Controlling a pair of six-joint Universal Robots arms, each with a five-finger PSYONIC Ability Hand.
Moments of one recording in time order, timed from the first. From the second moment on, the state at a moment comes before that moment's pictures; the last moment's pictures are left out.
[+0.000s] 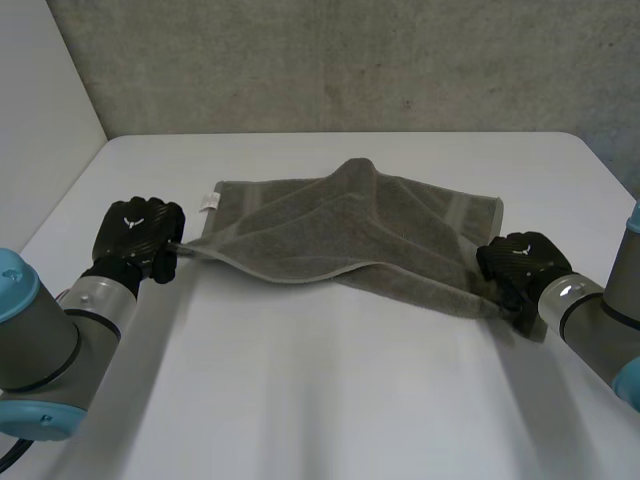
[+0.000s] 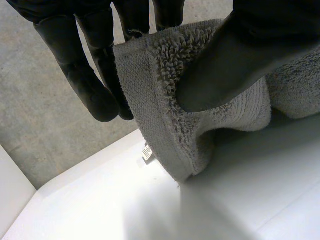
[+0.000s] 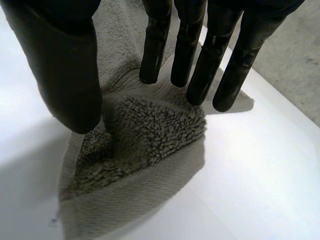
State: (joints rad) left arm 4.49 -1.90 -1.92 3.78 -1.42 3.35; right arm 1.75 -1.11 1.66 -0.11 1.37 2.62; left_hand 1.45 1.50 1.54 1.51 1.48; right_hand 0.66 0.68 0.67 0.66 0.46
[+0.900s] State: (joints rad) left arm 4.52 -1.90 -1.91 3.77 -1.43 3.34; right arm 1.76 -1.30 1.80 0.00 1.26 2.63; left_hand 1.45 1.50 1.54 1.51 1.48; right_hand 0.56 0.58 0.56 0.57 0.37
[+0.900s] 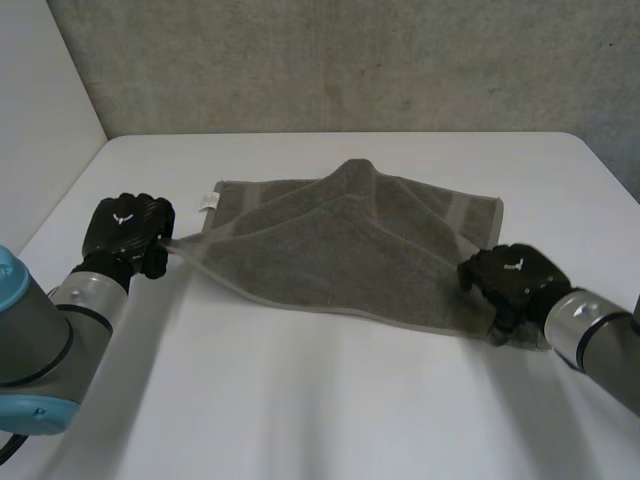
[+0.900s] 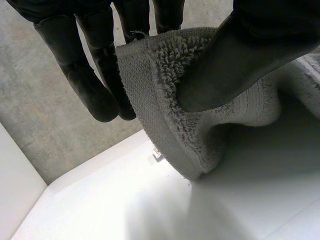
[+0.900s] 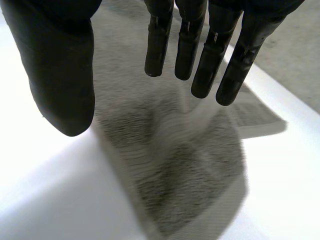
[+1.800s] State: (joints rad) left arm 4.54 -1.90 -1.91 3.77 -1.43 3.34; right arm 1.69 -1.13 1.85 -0.24 1.17 2.52; left_hand 1.45 1.50 1.54 1.51 1.48; right_hand 0.77 0.78 0.78 0.78 0.60
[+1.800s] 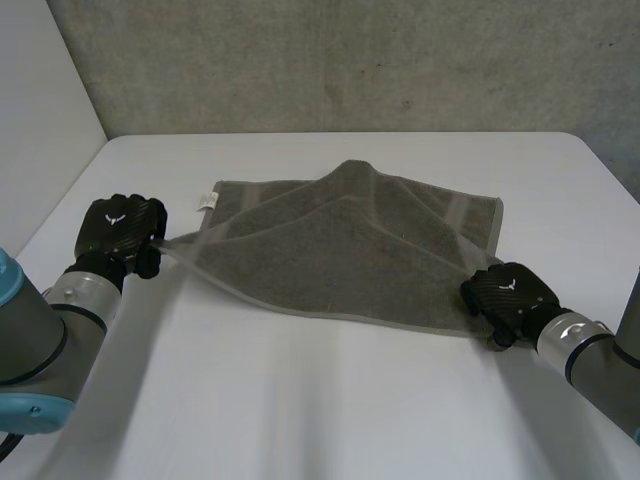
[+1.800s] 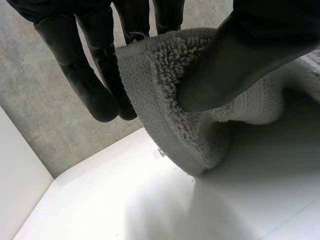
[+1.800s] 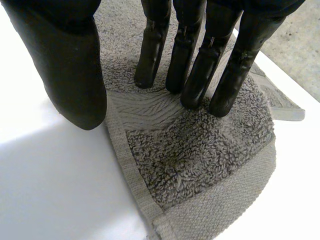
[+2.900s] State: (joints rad) left arm 4.53 -1.74 -1.93 3.74 -1.43 3.33; right arm 1.67 -1.40 1.76 -0.24 1.22 2.86; left_hand 1.45 1.50 1.54 1.51 1.48; right_hand 1.34 1.32 1.33 1.34 1.17
